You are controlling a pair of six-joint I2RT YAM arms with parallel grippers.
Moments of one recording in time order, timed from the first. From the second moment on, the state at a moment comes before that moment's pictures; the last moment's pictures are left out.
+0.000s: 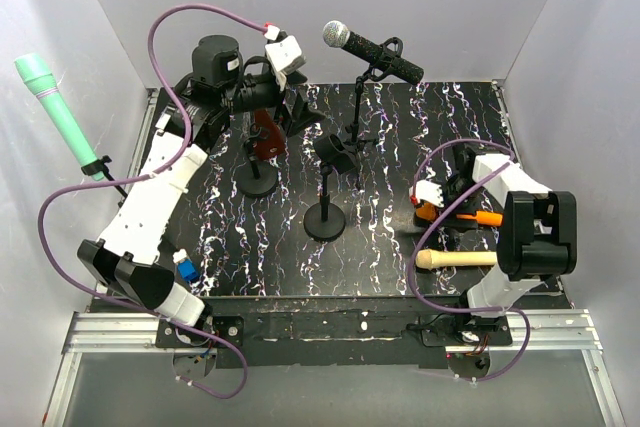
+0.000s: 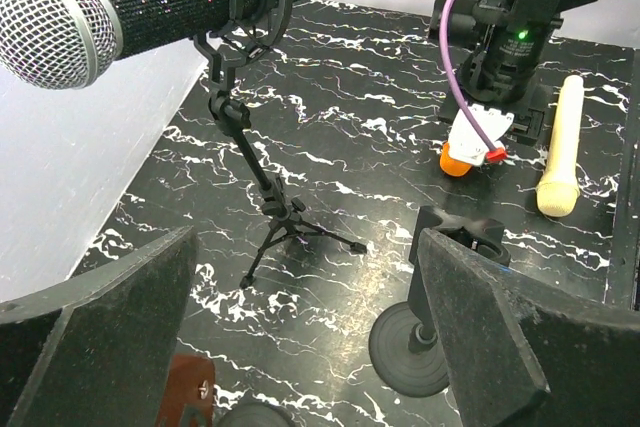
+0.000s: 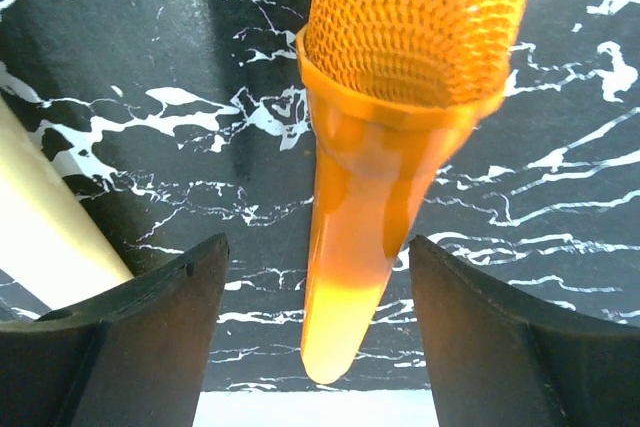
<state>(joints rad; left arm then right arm) -0.45 1.52 1.82 -0.56 0.67 0.34 0.03 1.65 1.04 -0.96 -0.11 -1.54</state>
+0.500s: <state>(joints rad) -0.45 1.36 1.68 -0.64 0.54 0.38 0.03 1.38 1.36 -1.23 -0.35 -1.37</state>
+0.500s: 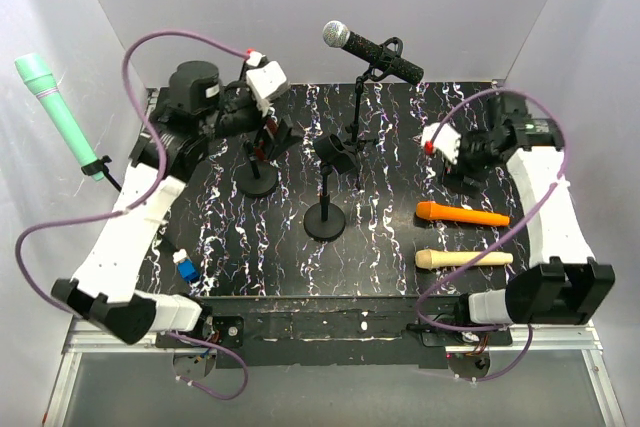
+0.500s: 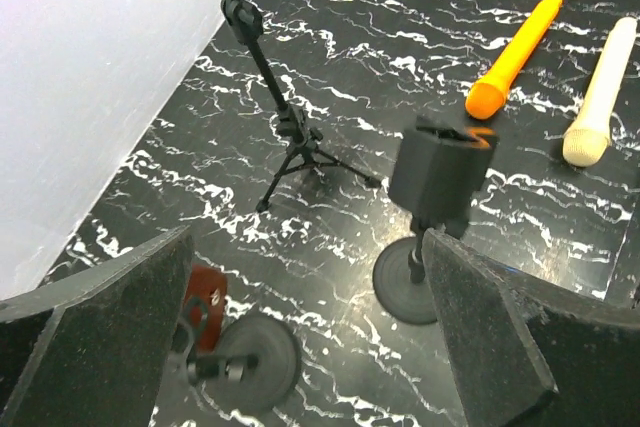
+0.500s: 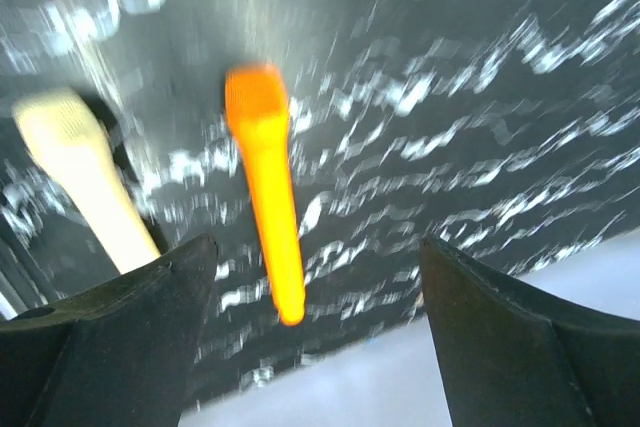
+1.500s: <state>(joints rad) -0.43 1.19 1.10 -0.36 0.61 0.30 0.53 1.57 1.82 -0.96 -0.85 -0.63</state>
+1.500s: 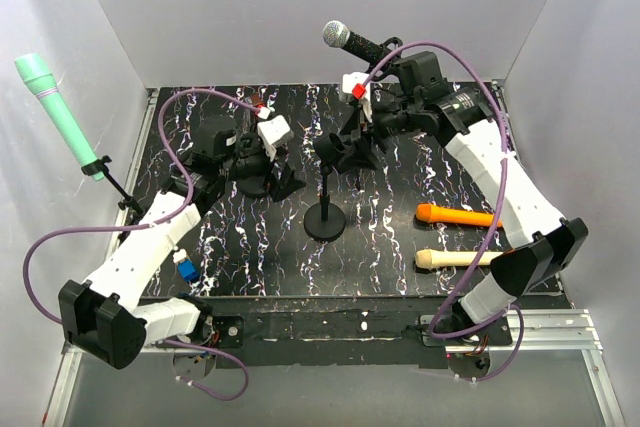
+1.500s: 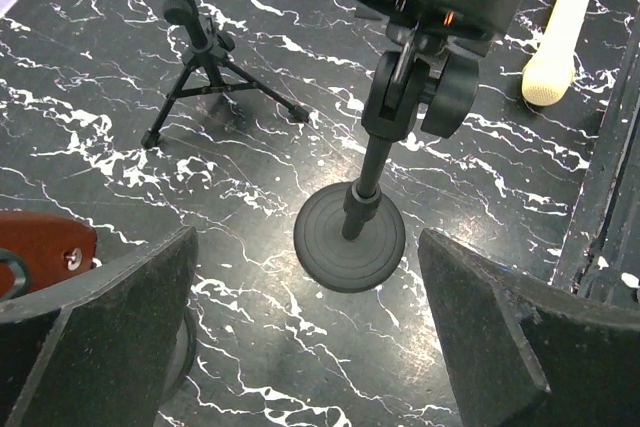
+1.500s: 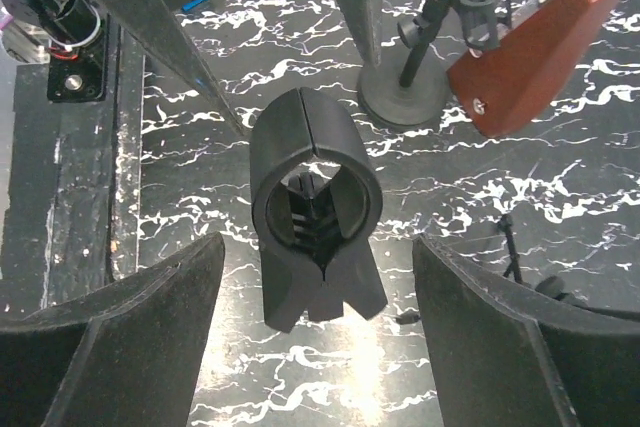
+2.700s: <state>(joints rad) -0.49 1.53 0.72 0.42 0.85 0.17 0.61 1.71 1.90 -1.06 -0.85 -0.52</state>
